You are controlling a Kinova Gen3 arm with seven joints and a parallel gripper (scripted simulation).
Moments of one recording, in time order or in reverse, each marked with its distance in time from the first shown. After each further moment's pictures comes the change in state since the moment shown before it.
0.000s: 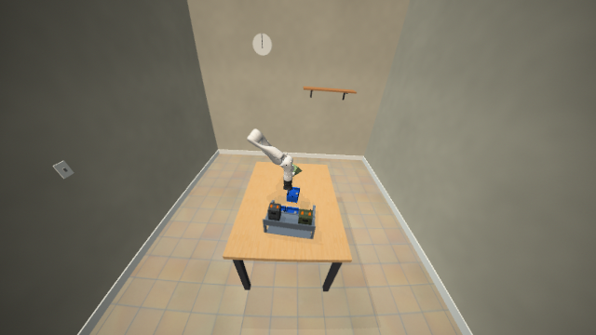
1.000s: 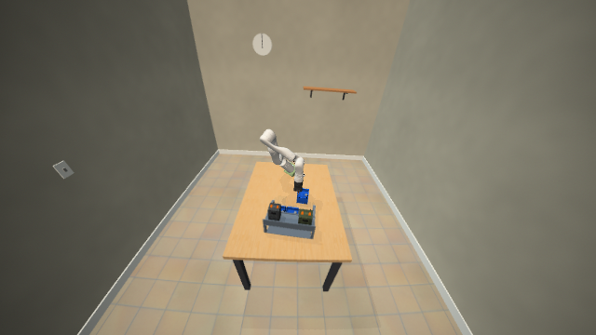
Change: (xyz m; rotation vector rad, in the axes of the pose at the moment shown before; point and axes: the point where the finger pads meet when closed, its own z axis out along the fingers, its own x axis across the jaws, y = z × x) arm 0.091 -0.002 0.003 -0.001 -0.007 -0.025
